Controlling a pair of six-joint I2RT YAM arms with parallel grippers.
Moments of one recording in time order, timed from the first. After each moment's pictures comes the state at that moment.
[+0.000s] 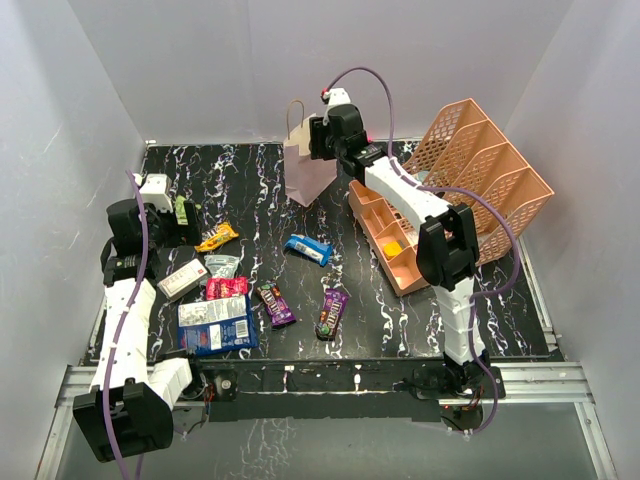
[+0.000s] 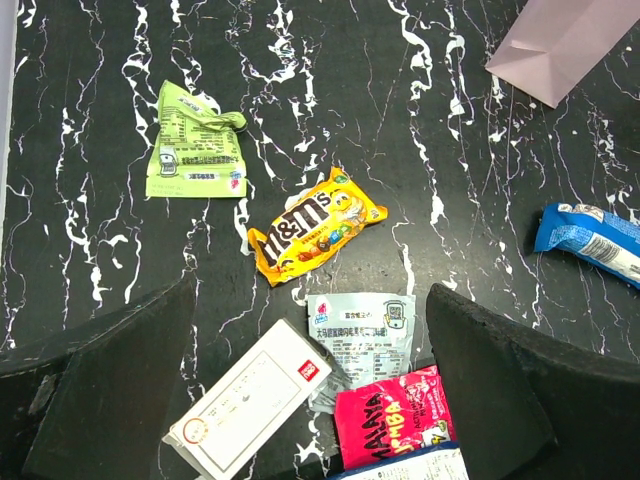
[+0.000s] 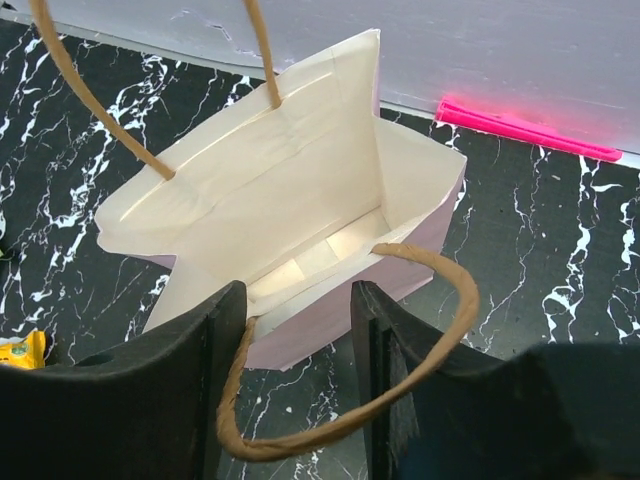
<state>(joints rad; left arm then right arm) 0.20 0.96 0.82 -0.34 0.29 0.09 0.50 2.17 2.02 -0.24 0.08 0.20</state>
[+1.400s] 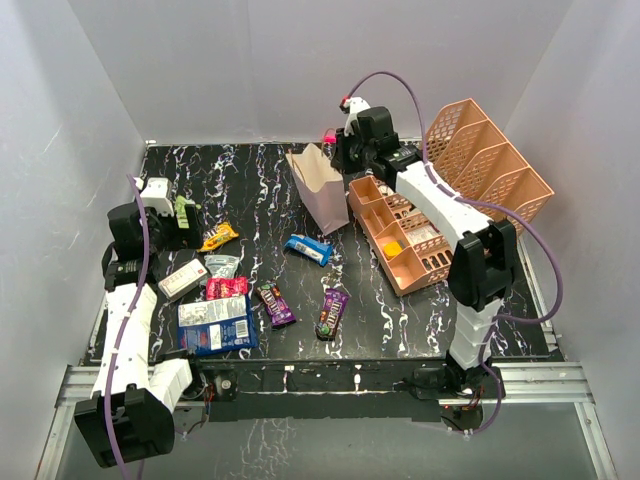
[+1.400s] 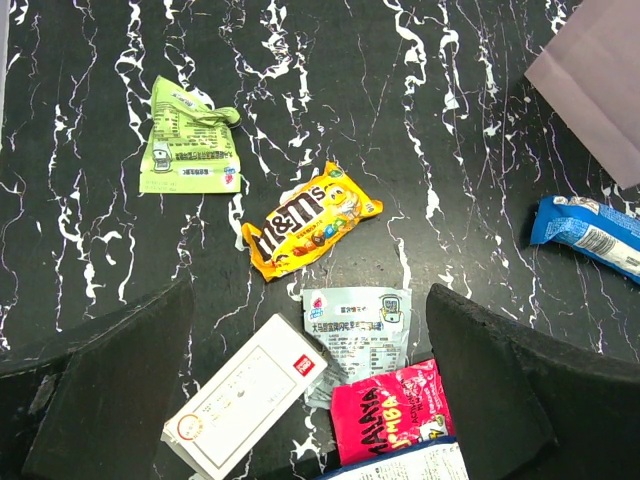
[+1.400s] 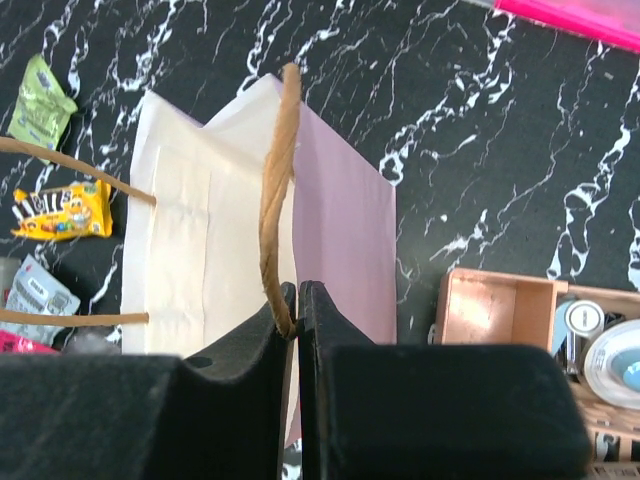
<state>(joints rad) 0.20 0.93 0.78 -0.33 0.30 0.09 0.44 1.90 1.78 -0.38 -0.16 0.18</state>
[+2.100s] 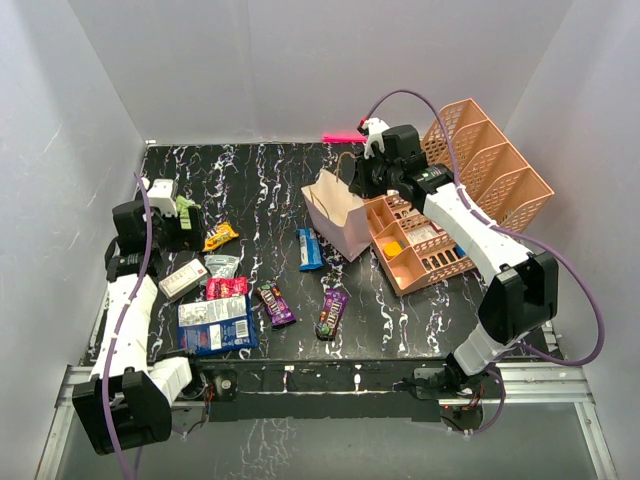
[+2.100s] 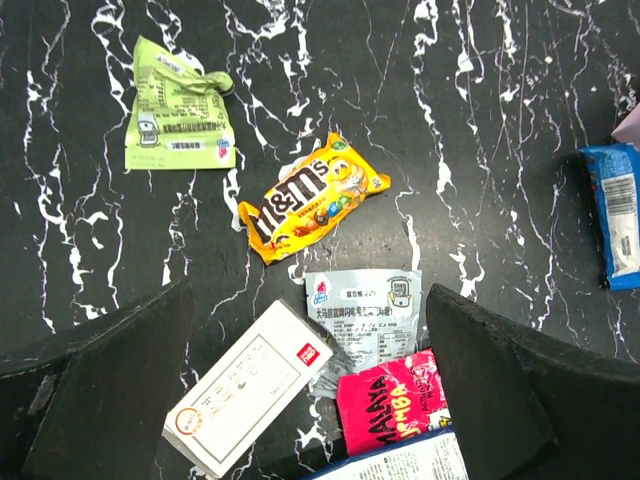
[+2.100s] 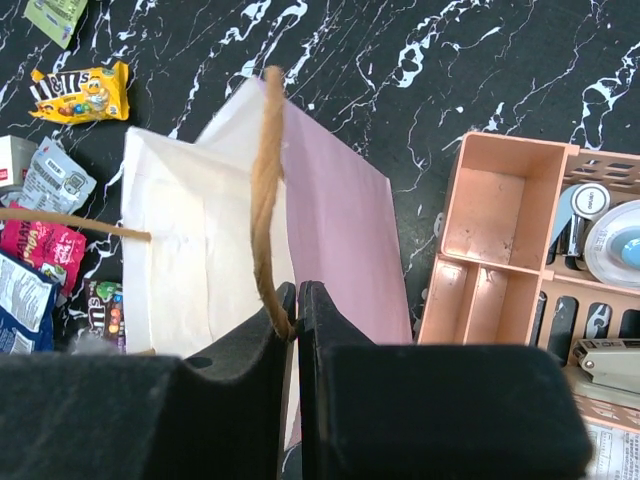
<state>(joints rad) 0.20 0.99 0.79 -0.35 0.31 0.12 0.41 1.61 1.49 -0.48 -0.26 0.11</state>
